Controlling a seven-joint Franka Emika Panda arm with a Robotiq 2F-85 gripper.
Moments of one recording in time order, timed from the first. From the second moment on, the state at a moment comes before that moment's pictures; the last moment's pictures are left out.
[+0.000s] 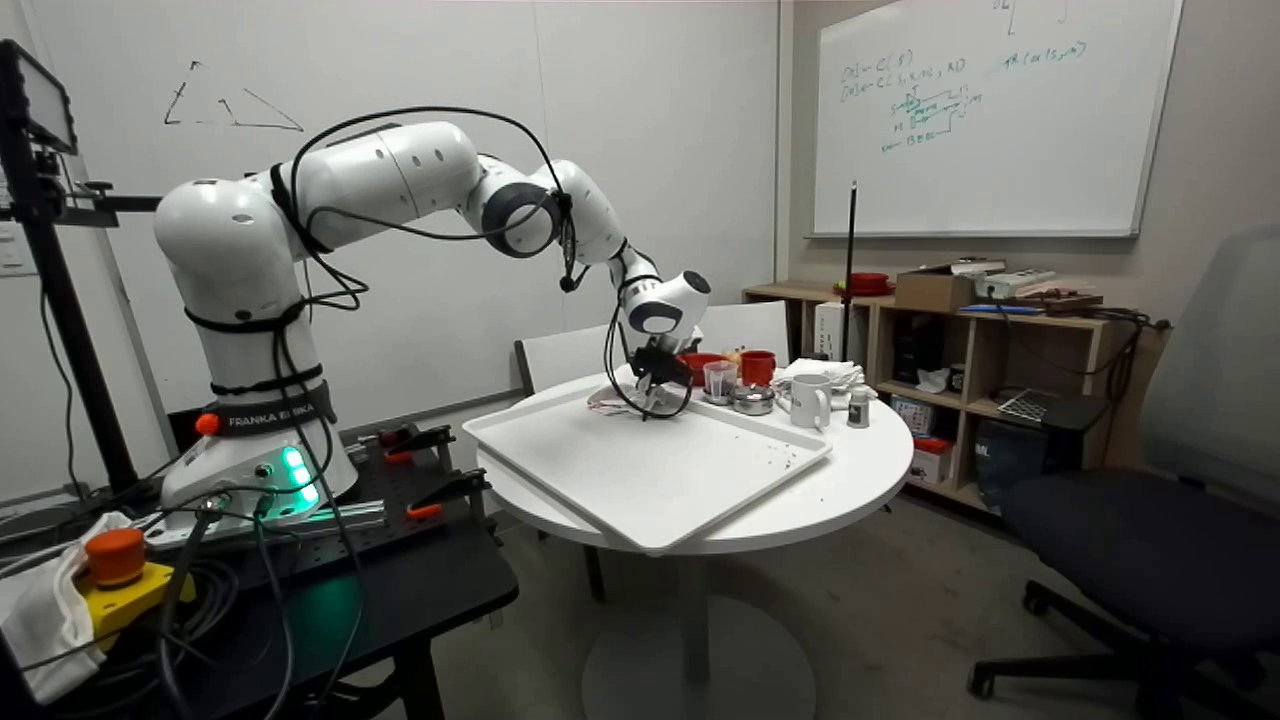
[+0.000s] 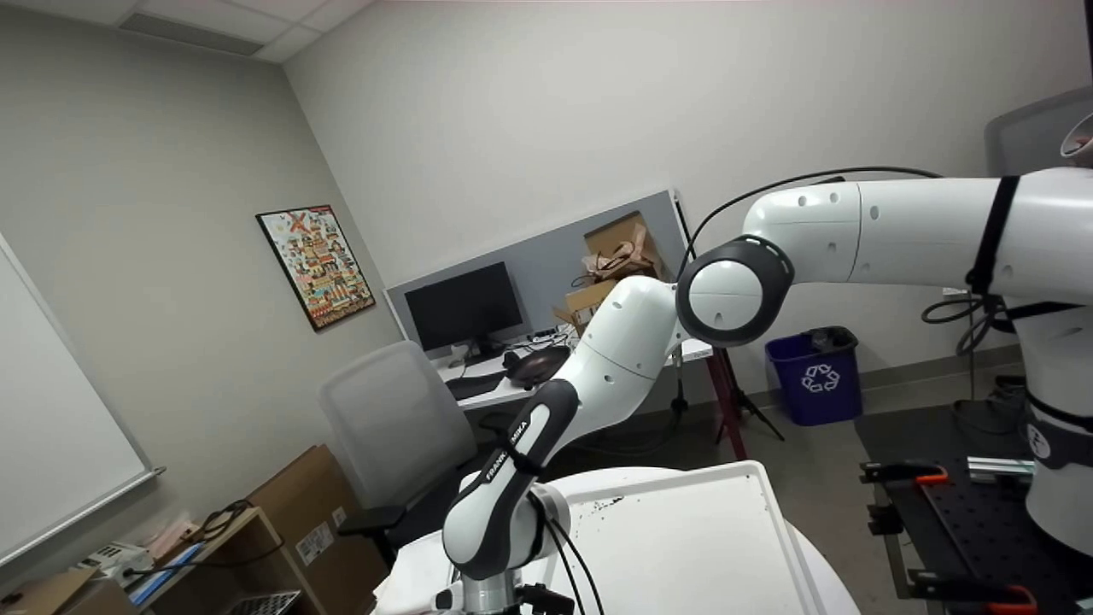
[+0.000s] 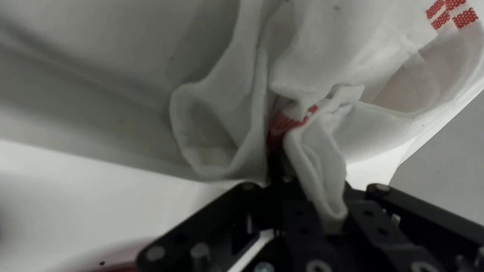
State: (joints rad) arm -0.06 1.26 0.40 -1.14 0.35 2.35 -1.03
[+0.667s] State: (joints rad) arm -0.03 1.16 0.36 -1.29 0.31 2.43 -0.98
